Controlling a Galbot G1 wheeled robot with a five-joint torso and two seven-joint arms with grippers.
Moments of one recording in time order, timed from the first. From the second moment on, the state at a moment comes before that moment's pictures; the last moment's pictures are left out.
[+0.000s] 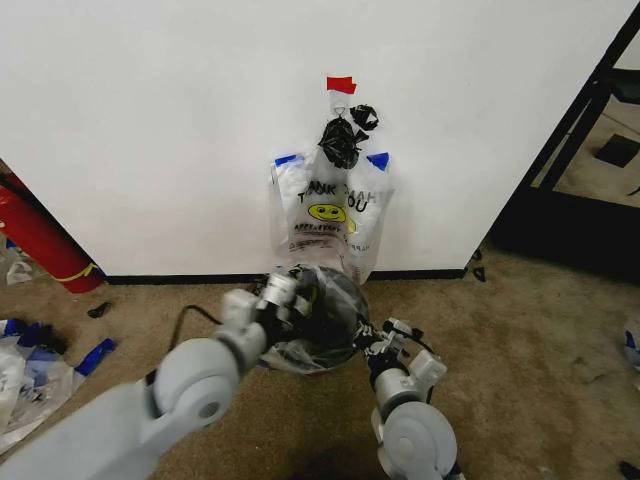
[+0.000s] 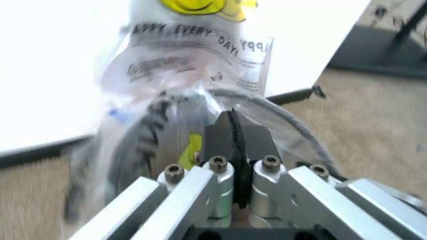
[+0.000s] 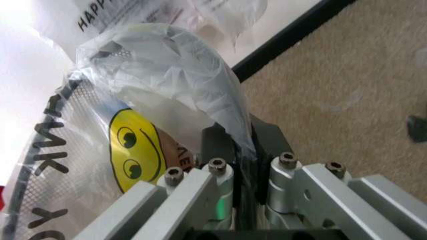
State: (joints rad) left arm 1.14 -0.81 -0.09 -2.36 -0.92 0.43 -0.48; right arm -1.39 1.52 0.17 2.06 0.77 -0.27 0.50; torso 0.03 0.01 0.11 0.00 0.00
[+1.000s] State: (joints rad) left arm 1.72 -1.18 -0.48 -2.32 -0.49 -0.08 -0.31; right arm -1.38 1.52 0.19 2.03 0.81 -0.34 0.52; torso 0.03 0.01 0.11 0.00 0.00
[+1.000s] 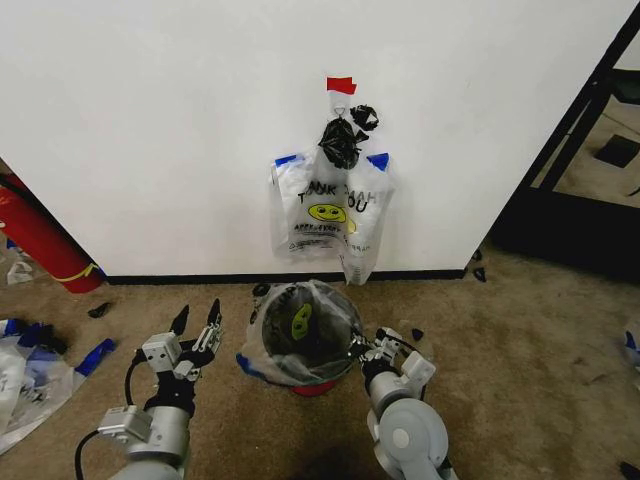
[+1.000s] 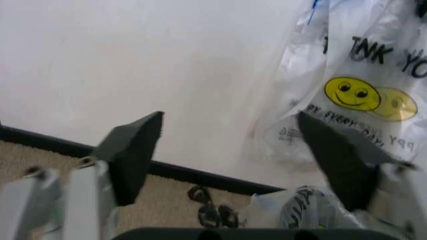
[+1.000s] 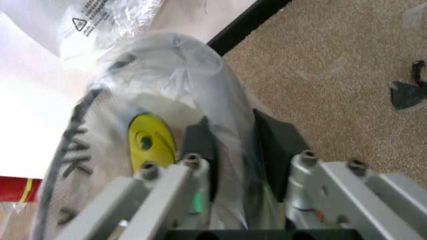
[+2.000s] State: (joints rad) left arm 1.71 -1.18 -0.45 -2.32 -0.47 -0.05 -0.32; right arm -1.53 1.45 0.22 2.00 0.11 0.14 0.19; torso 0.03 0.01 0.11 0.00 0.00
